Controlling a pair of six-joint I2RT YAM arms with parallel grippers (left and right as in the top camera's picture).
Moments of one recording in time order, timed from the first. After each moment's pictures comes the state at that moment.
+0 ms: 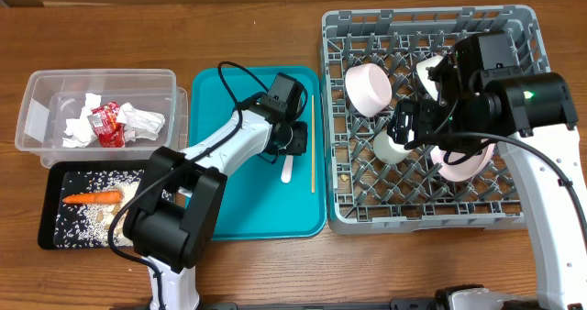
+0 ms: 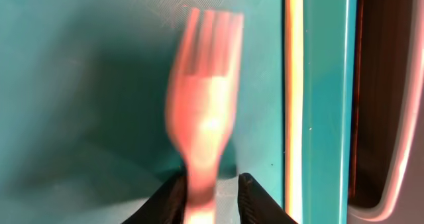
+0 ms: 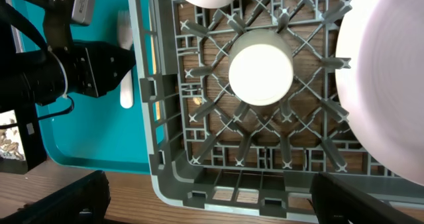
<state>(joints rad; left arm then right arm) -0.48 2.00 1.30 -0.57 0.15 -0.41 0.14 1.47 1.61 -1.43 -0.23 0.25</state>
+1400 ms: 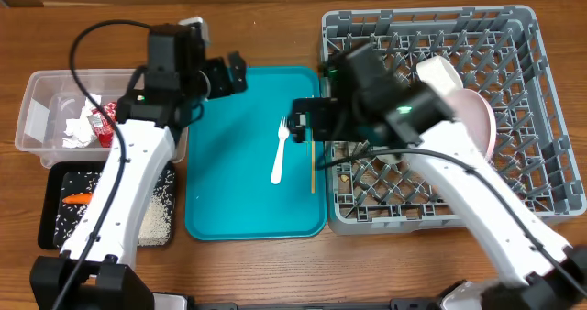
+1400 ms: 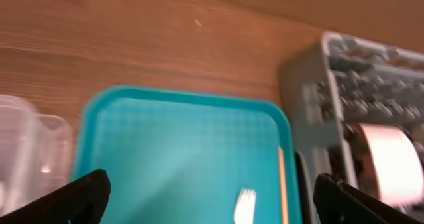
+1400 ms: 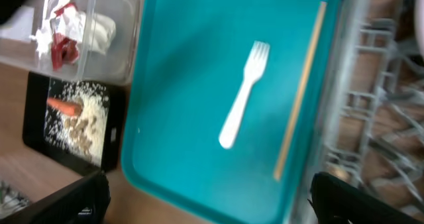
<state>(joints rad) -0.11 1.56 1.32 -0.50 0.13 -0.34 0.60 1.62 1.60 -1.00 -0.20 0.52</state>
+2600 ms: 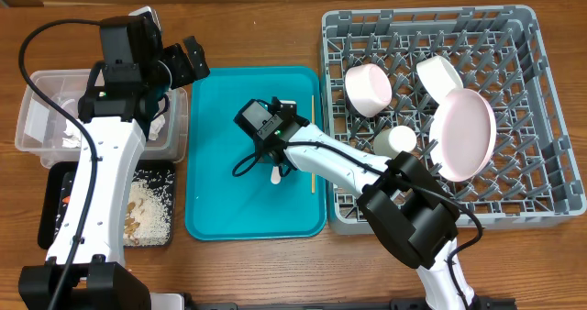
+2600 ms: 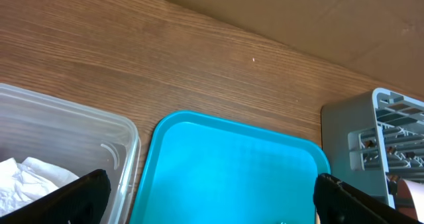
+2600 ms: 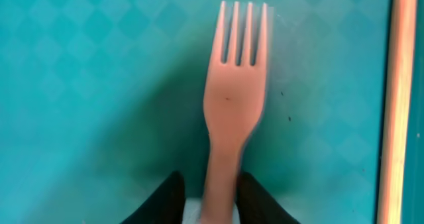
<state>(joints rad) 0.02 1.56 1.37 -0.53 0.10 -0.35 0.81 2.17 1.58 -0.69 0.21 0.83</state>
